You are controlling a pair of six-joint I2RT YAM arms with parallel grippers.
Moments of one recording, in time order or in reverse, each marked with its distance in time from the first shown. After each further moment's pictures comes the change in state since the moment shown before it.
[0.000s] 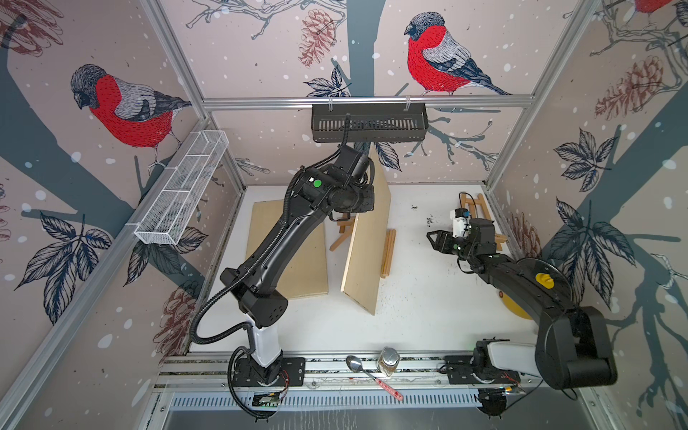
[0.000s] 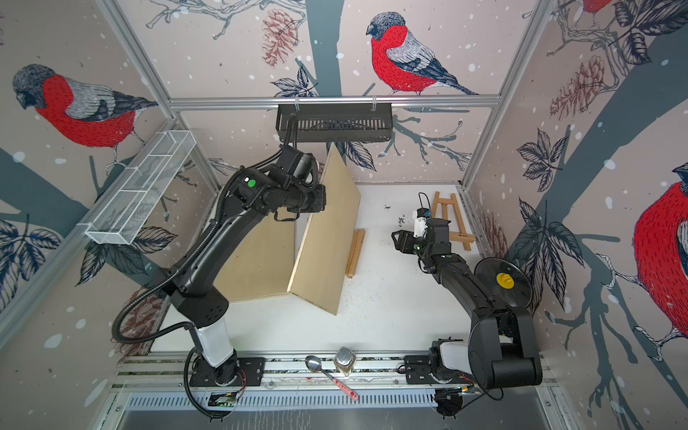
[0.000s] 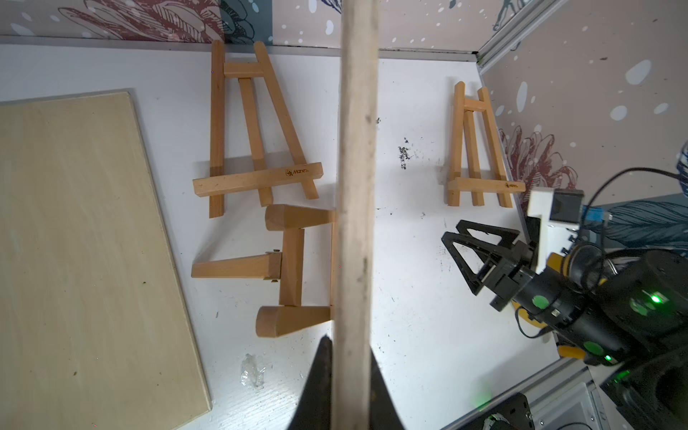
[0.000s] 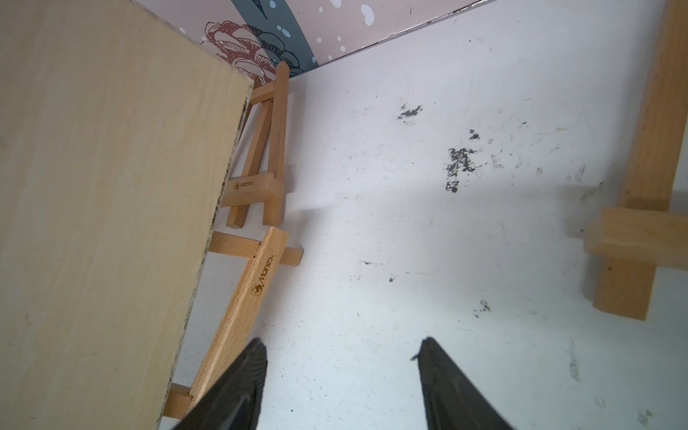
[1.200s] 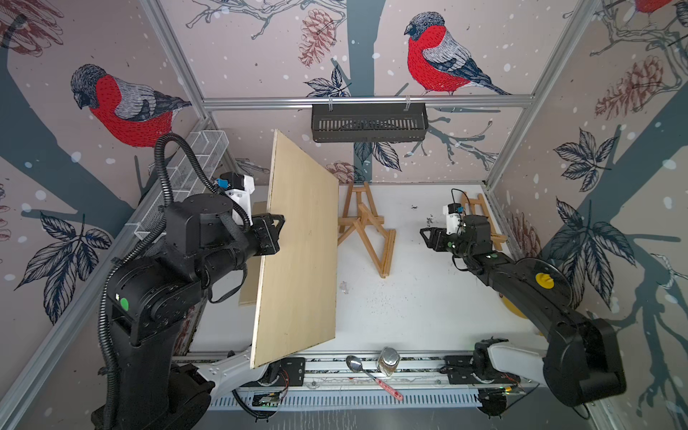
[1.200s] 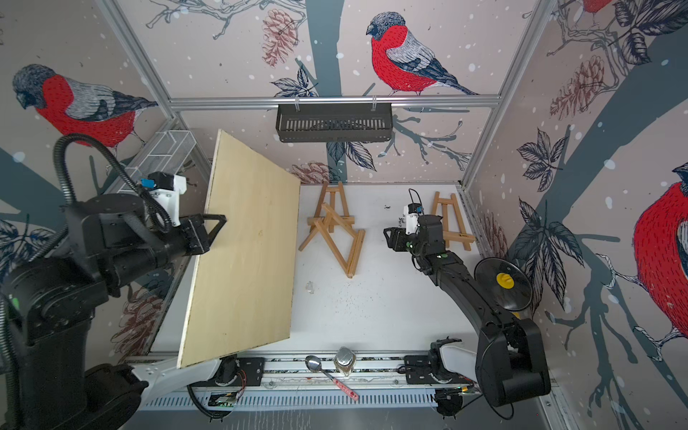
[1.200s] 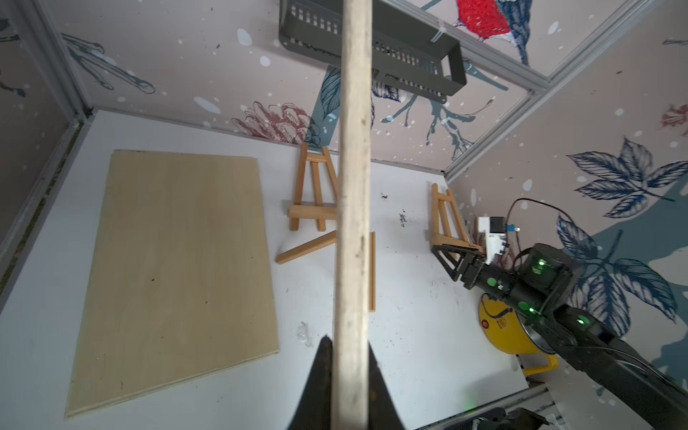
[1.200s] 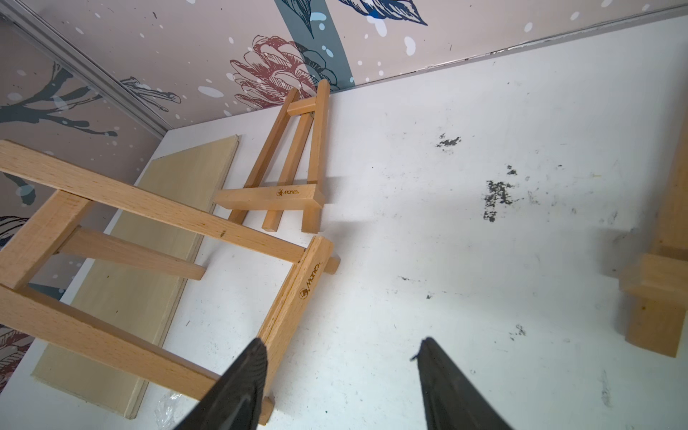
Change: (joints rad) left arm 0.136 -0.708 -0.254 -0.142 -0.142 -0.015; right arm 0.112 -0.077 0.051 -0.061 0.070 -0.009
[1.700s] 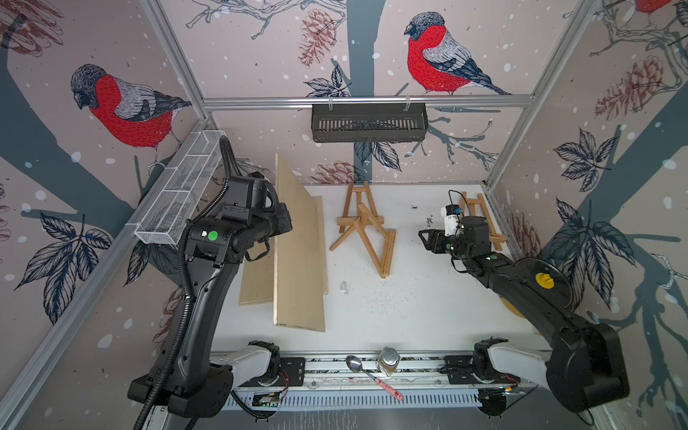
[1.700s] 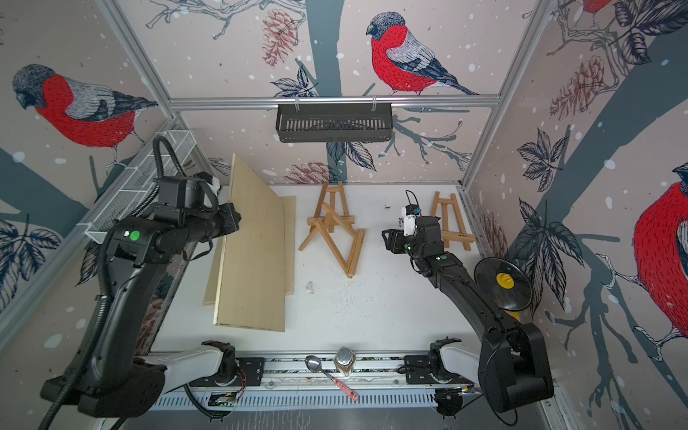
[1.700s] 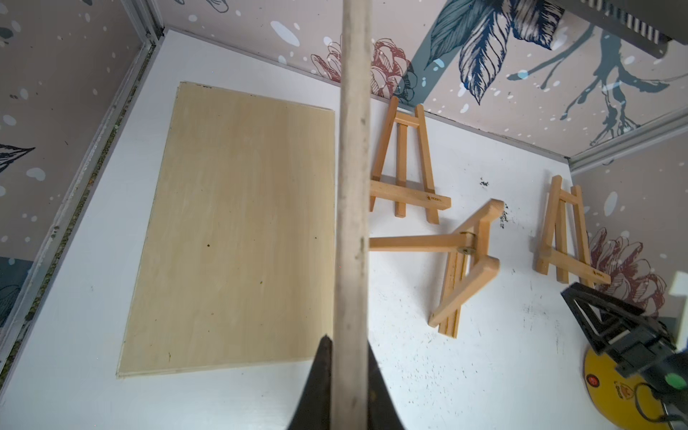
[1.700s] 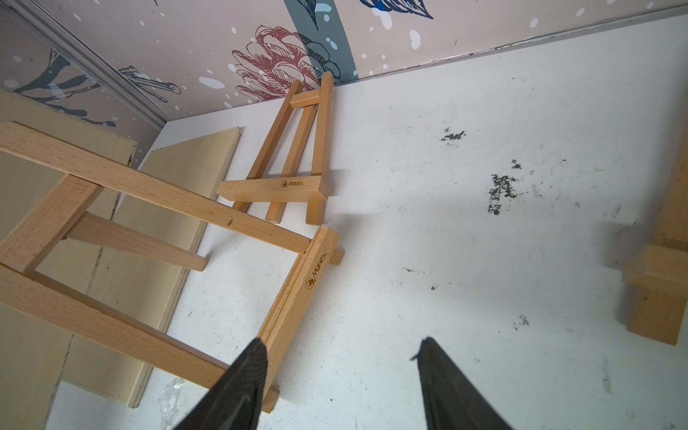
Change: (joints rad) left arm 0.389 0.112 -0.338 0.209 0.180 0.128; right arm 0.031 -0.025 0.000 -0.036 0.030 -0.003
